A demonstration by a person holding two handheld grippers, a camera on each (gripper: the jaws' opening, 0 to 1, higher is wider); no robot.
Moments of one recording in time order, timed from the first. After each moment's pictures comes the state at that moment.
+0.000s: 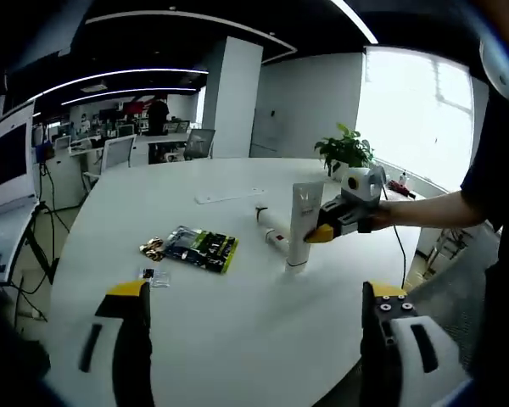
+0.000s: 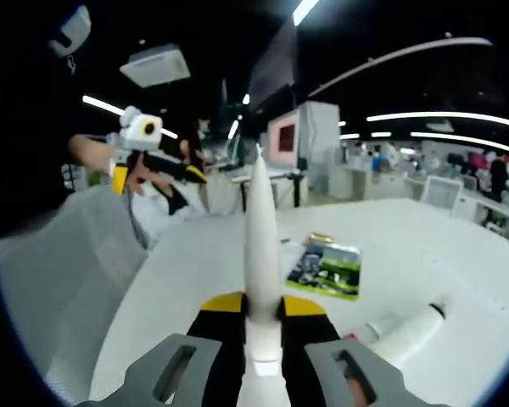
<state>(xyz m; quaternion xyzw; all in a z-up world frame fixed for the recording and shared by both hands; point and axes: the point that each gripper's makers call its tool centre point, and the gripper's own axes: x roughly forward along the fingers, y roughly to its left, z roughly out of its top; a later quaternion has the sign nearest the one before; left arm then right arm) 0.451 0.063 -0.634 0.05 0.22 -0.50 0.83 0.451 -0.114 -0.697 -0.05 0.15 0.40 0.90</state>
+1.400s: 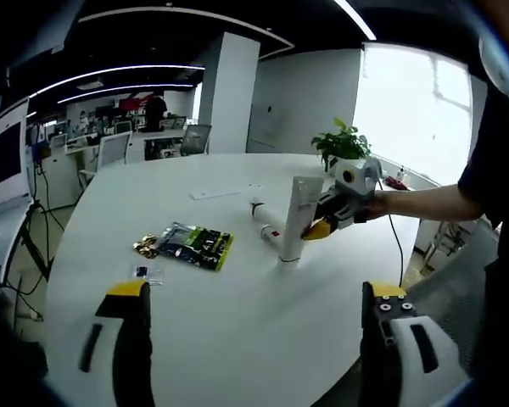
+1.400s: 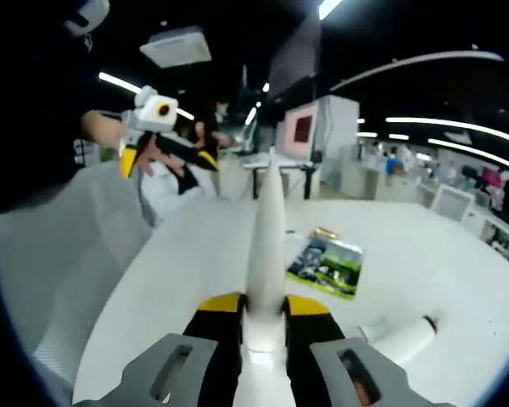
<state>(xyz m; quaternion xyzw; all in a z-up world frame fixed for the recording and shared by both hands) 0.447 0.054 -0.640 0.06 0.23 -0.51 0.83 0.450 -0.118 -0.699 -0.10 0.16 0.43 0.88</state>
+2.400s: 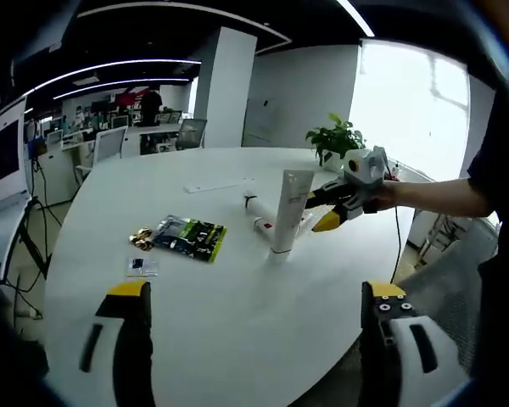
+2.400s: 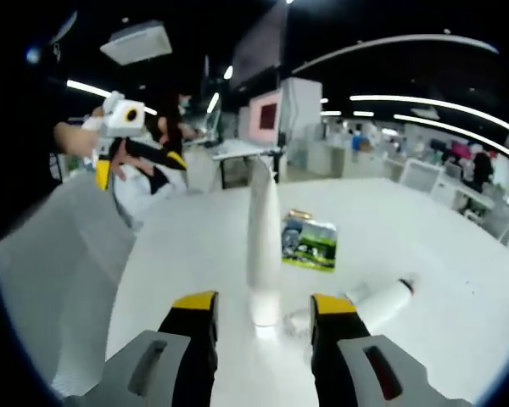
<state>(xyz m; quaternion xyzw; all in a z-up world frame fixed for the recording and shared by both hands) 0.431 0.061 -0.640 0.06 0.24 -0.52 0.81 0.423 -0.144 -0.689 -0.08 0.22 0.33 0.92</state>
